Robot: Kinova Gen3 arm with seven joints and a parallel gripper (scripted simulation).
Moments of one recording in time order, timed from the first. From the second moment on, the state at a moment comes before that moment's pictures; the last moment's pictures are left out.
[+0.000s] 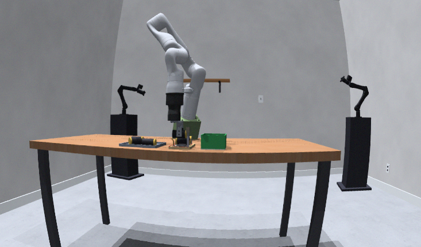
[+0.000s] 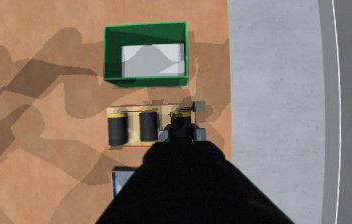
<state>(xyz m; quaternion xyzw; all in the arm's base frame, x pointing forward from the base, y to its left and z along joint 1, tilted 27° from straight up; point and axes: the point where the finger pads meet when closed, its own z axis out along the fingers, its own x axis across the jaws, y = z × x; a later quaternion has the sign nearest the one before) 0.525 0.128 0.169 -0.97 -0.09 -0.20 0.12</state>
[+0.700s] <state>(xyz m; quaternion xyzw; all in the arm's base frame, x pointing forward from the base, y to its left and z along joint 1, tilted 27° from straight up) 0.527 0.128 0.167 -0.97 -0.09 -0.20 0.12</state>
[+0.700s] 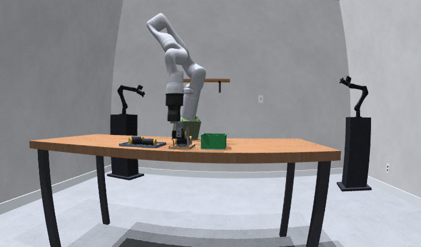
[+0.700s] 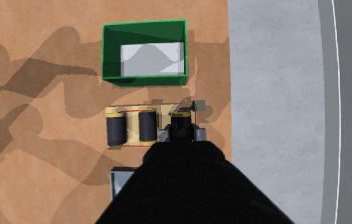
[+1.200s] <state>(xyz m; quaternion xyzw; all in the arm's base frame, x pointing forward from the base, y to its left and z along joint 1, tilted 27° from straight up) 0.535 0.131 0.148 -0.97 -0.08 -0.20 0.12</state>
